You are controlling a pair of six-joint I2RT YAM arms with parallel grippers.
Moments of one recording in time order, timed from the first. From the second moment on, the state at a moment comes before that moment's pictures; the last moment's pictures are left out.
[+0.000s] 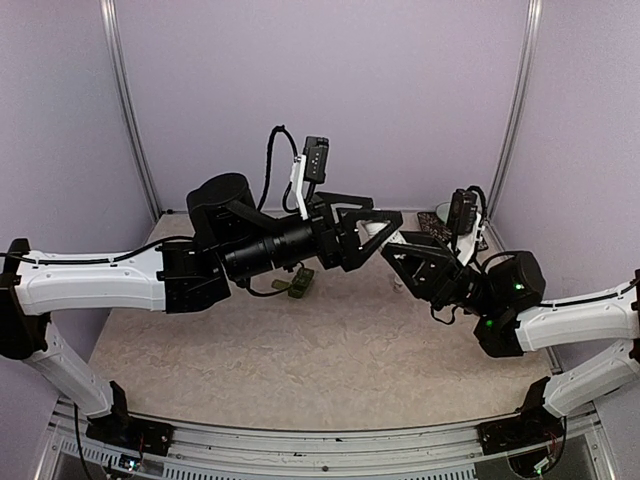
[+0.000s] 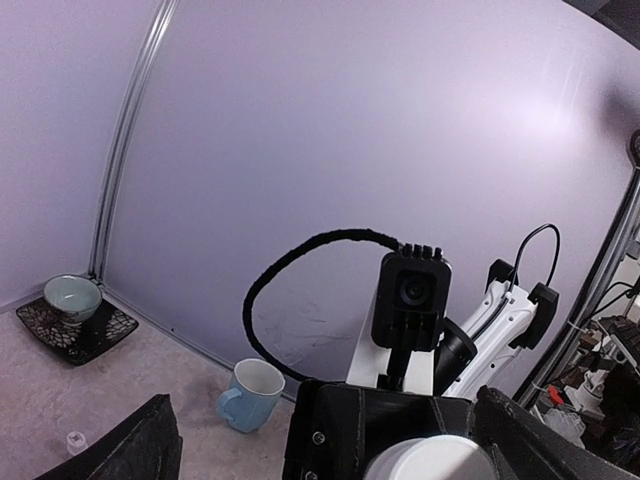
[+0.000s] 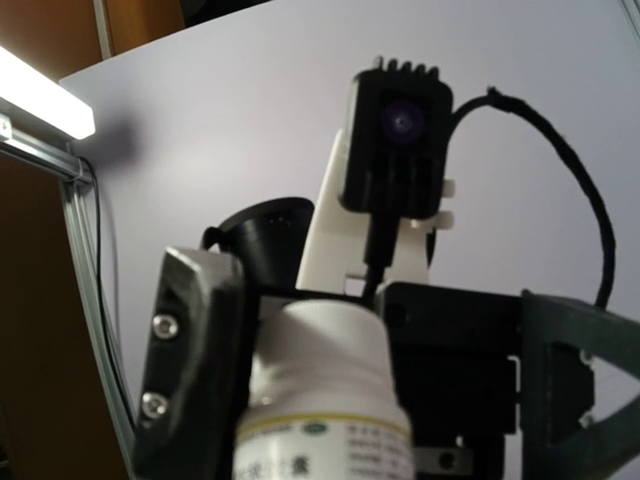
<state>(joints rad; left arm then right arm) -1.15 1.52 1.23 0.48 0.12 -0.39 0.93 1.26 0.54 1.37 -0.49 0.63</state>
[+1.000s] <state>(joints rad) -1.10 1.44 1.09 0.51 0.09 -0.42 0.93 1.15 0.52 1.40 -0.46 0.61</state>
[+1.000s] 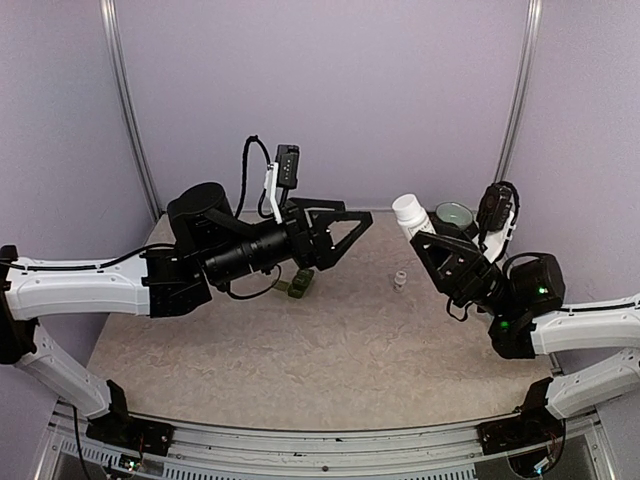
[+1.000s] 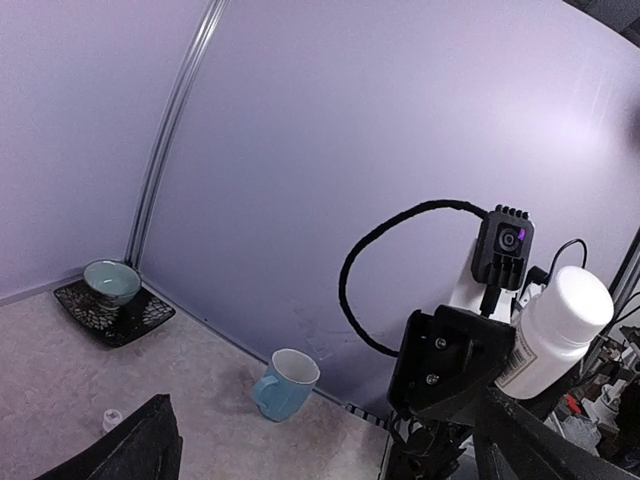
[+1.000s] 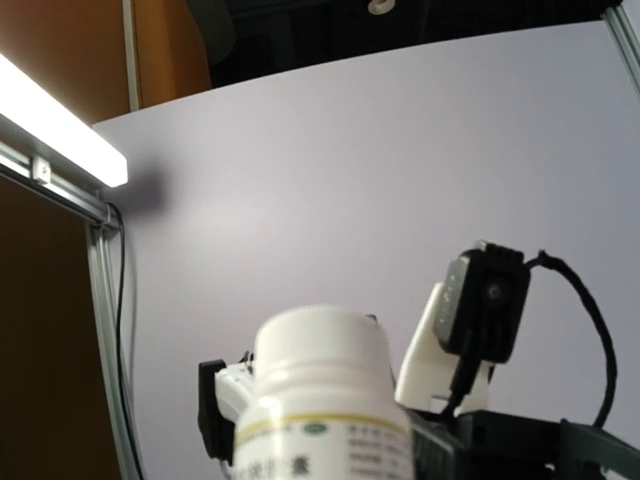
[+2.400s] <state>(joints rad) -1.14 1.54 1.26 0.52 0.12 -0.36 0.93 1.24 0.53 1.36 -0.51 0.59</state>
